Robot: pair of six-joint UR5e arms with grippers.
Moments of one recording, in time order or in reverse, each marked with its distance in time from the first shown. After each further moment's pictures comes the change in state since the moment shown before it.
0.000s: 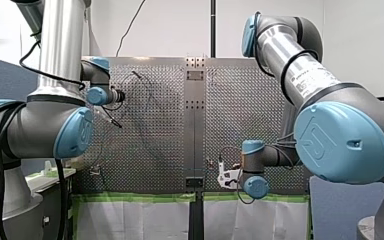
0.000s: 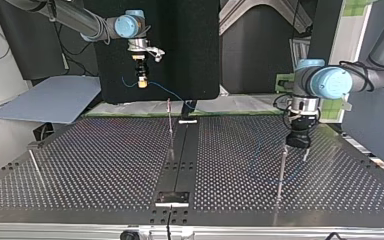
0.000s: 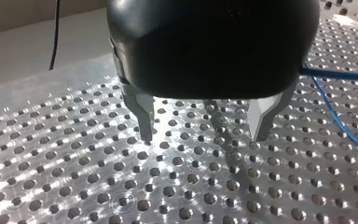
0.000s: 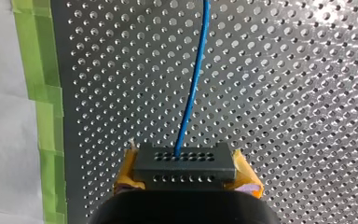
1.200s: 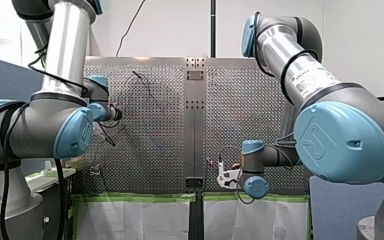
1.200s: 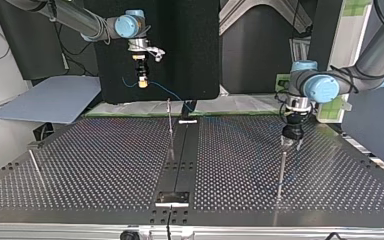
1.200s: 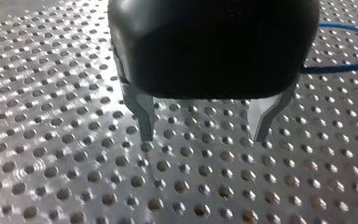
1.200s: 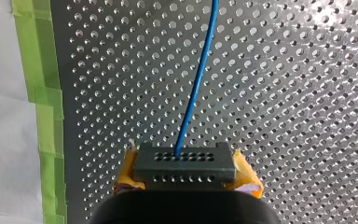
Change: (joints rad) left arm 0.021 -0.159 -0.006 0.021 -0.006 0.126; right arm 0.002 0.000 0.000 0.000 -0.003 0.000
